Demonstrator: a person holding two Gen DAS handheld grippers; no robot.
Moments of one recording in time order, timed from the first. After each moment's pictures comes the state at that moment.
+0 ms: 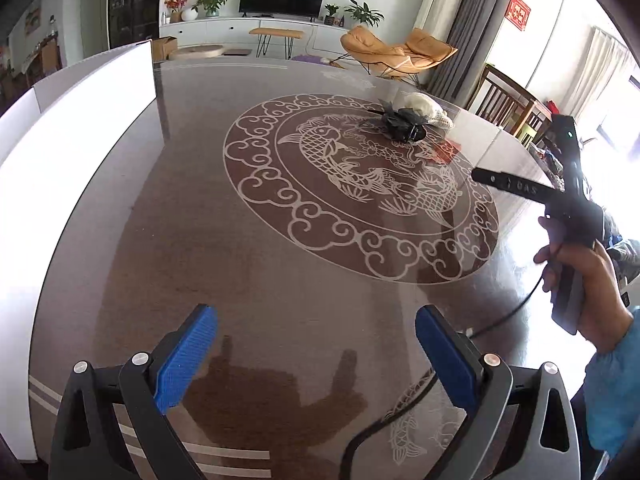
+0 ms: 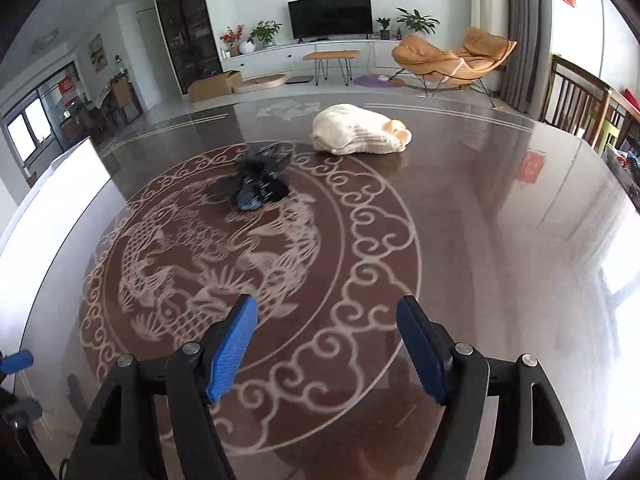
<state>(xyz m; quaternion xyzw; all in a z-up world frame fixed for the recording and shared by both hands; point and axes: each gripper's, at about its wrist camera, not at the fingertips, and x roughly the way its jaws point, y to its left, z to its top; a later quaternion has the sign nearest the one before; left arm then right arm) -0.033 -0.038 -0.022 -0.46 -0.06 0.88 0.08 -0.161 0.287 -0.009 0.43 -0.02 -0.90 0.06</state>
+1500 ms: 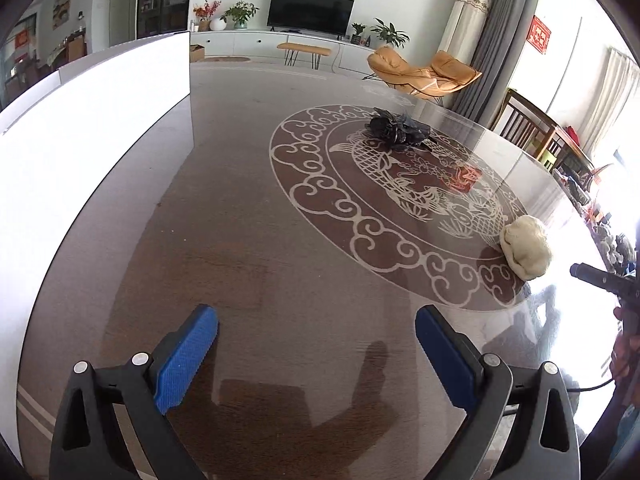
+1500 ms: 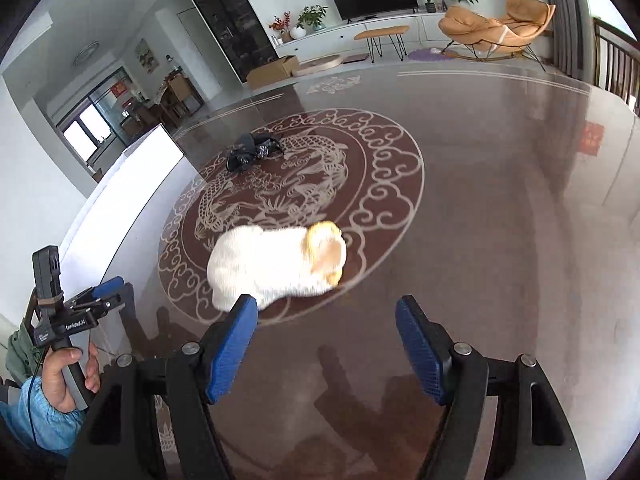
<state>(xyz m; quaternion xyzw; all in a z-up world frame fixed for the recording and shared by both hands) -0.052 -0.063 -0.055 -0.43 -0.08 0.90 0.04 -0.059 0.339 -0.007 0.46 -0.09 -0.86 0.20</state>
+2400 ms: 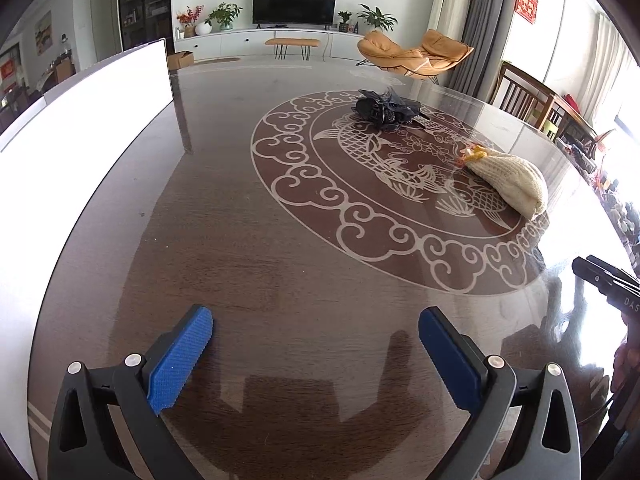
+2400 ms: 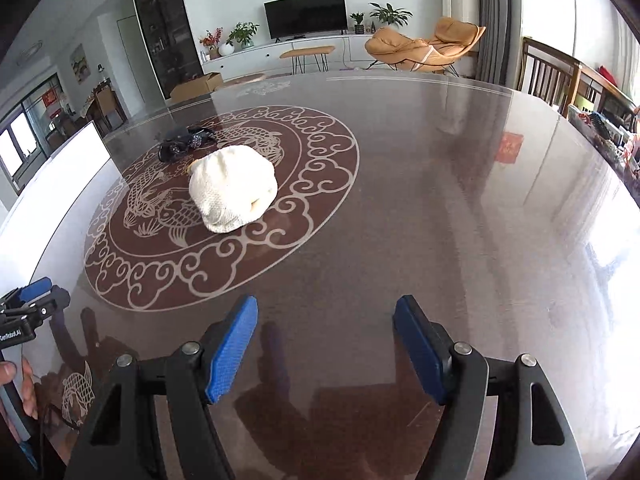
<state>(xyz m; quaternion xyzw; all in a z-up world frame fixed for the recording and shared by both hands) -0.058 -0.043 -0.058 -0.45 -0.03 0.89 0.04 -0.037 0.310 -0.025 0.43 -0.03 -0.90 0.05</state>
